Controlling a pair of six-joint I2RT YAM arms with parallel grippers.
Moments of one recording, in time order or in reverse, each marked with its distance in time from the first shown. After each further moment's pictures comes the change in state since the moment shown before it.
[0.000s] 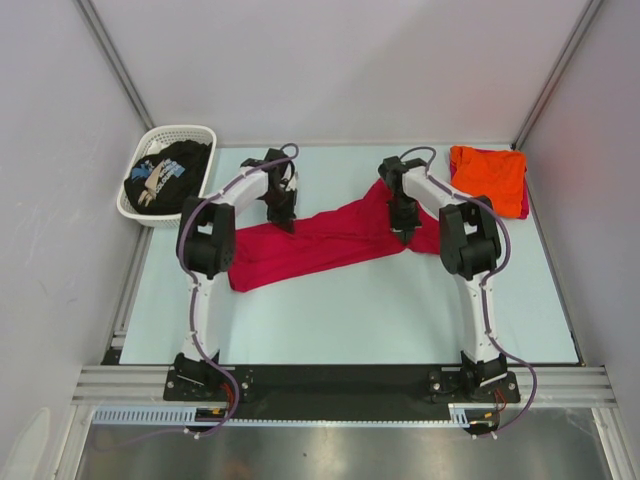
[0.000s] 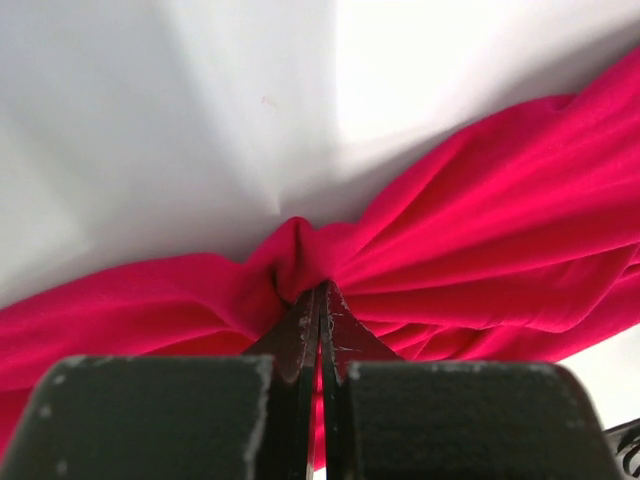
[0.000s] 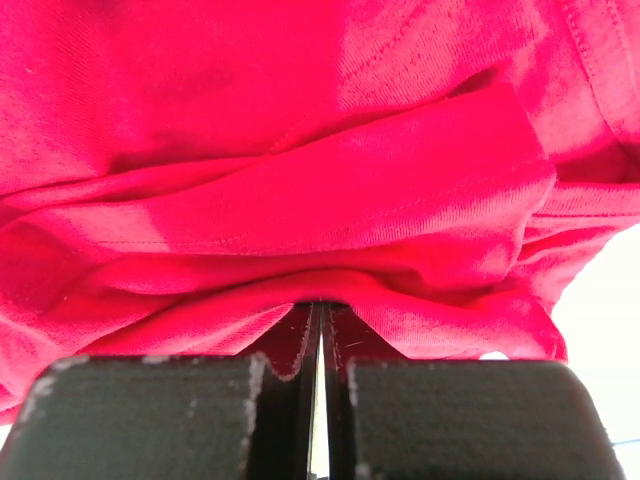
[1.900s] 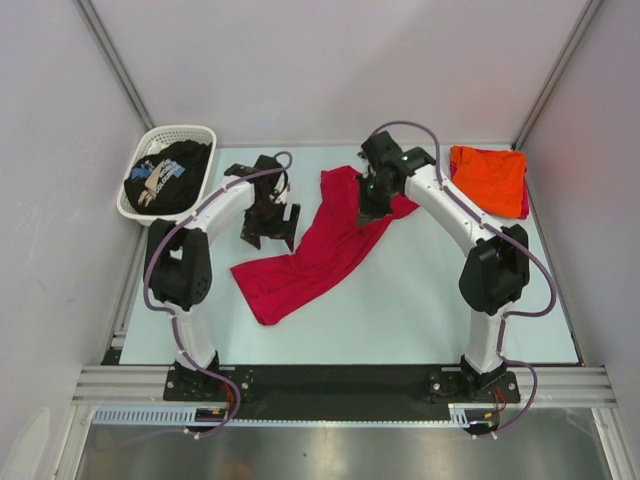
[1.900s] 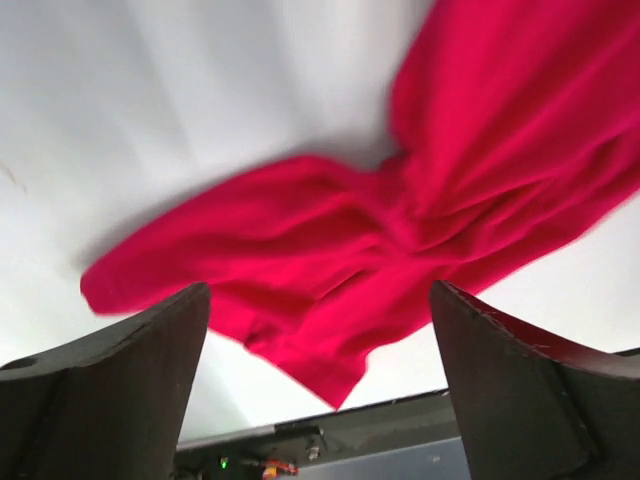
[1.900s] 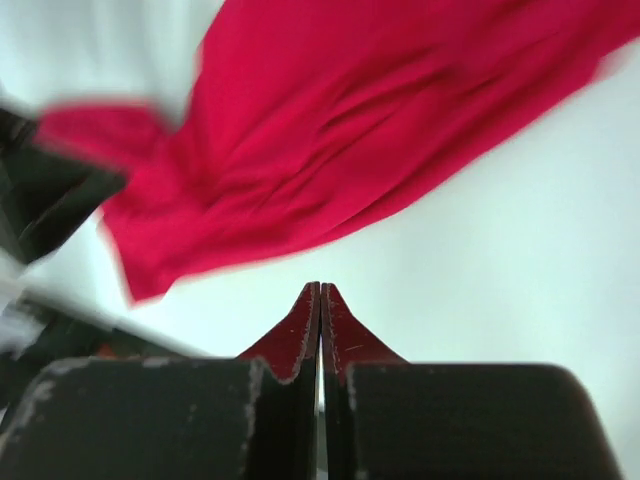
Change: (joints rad) left arm -0.057 -0.381 -0.279 -0.124 -0.106 0.034; right arm 0.173 -0.360 -0.009 0.087 -0.309 0.095
